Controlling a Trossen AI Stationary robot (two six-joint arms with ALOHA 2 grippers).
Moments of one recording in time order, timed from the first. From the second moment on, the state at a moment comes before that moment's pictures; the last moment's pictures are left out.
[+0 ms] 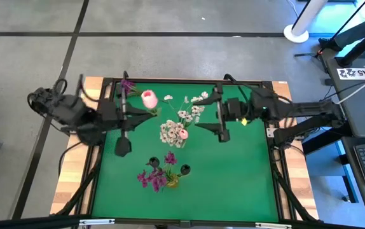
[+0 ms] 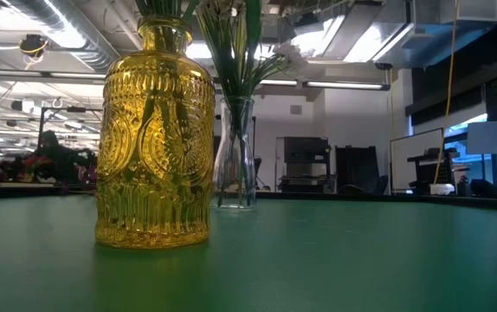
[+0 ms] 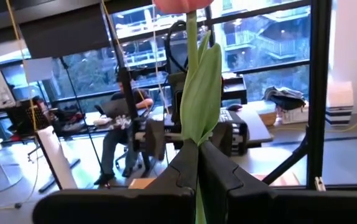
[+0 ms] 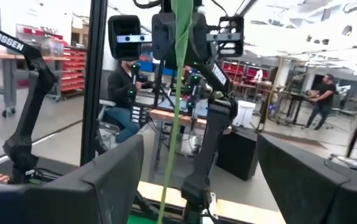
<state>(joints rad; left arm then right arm) -0.50 1.26 1.68 -0.36 -0.71 0.19 0.08 1.28 1.27 0.20 -0.09 -0.16</state>
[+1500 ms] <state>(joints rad) -0.19 1.44 1.68 -0.25 -0.31 0.04 -0.01 1.41 1.27 0.39 -0.38 0.06</state>
